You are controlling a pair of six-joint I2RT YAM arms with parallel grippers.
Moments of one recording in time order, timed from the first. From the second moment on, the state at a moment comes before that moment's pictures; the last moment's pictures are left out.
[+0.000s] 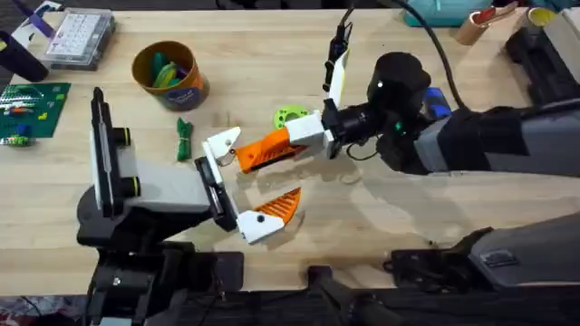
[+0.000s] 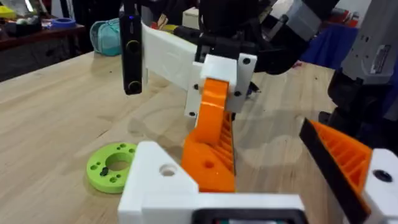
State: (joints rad) left arm -0.06 0.00 0.00 -0.04 1.08 -0.09; right arm 0.54 1.66 0.57 0.93 -1.27 1.36
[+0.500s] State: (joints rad) left arm -0.06 0.00 0.00 -0.06 1.08 -0.09; right arm 0.54 1.66 0.57 1.02 -1.27 1.36
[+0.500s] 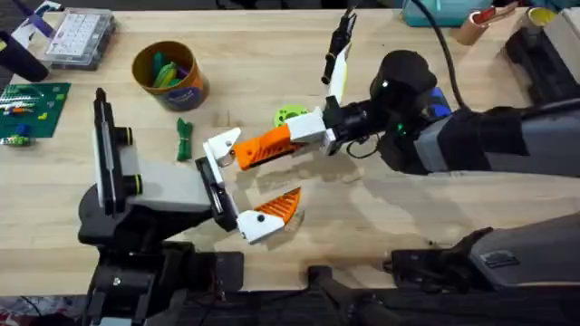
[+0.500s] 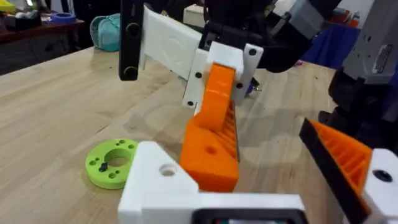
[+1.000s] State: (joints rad) left arm -0.06 0.00 0.00 -0.07 1.08 -0.09; right arm 0.54 1.66 0.57 0.96 -1.26 1.36
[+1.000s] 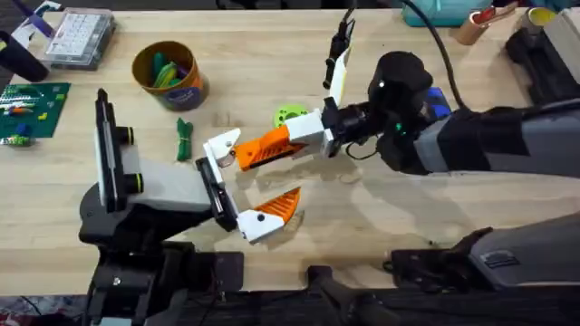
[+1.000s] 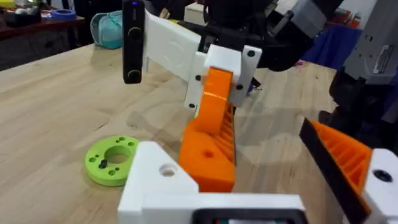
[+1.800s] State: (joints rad) left arm -0.06 0.00 0.00 -0.08 1.06 -0.10; right arm 0.54 1.66 0.58 0.91 -1.21 1.36
